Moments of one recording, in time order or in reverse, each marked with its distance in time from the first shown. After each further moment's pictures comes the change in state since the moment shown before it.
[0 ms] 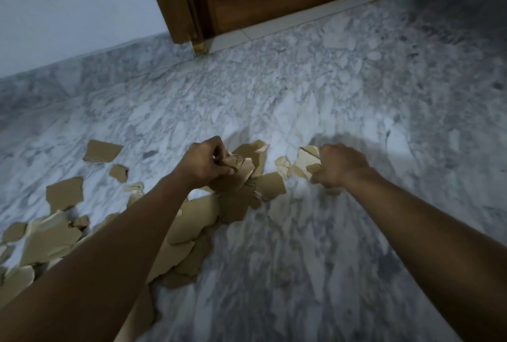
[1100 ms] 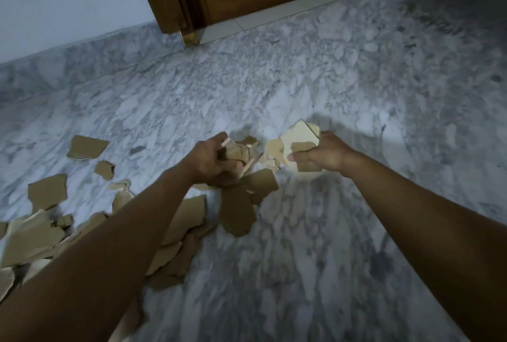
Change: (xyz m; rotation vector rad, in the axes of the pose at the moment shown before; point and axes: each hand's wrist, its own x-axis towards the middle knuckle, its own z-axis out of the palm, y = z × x) left_hand 0.024 0.016 0.023 0.078 -0.129 0.062; right_hand 0.036 0.016 0.010 0.749 -0.128 0.010
